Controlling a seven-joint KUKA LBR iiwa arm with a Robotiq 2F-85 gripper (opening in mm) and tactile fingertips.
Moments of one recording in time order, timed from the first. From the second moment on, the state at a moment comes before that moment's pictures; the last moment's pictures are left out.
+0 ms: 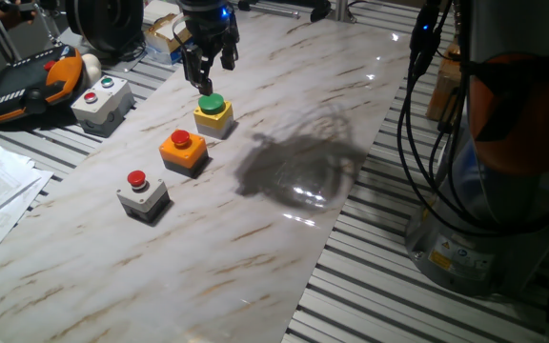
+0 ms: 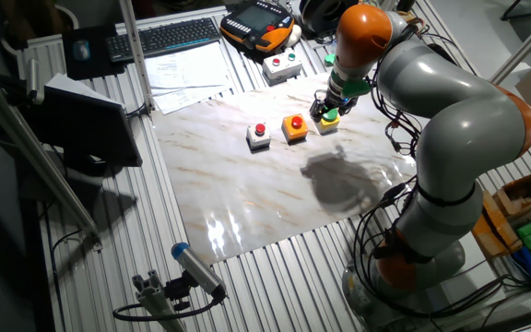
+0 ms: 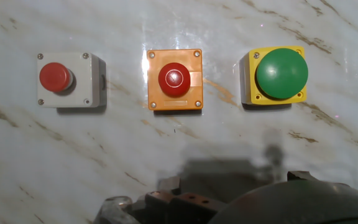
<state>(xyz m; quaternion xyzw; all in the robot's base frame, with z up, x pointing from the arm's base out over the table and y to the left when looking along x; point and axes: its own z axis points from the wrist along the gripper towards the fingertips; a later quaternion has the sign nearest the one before) 0.515 0.001 0.236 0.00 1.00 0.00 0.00</state>
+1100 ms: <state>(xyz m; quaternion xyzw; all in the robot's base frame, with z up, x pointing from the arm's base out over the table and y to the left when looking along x) 0.516 0.001 0.234 -0.04 1.00 0.00 0.02</state>
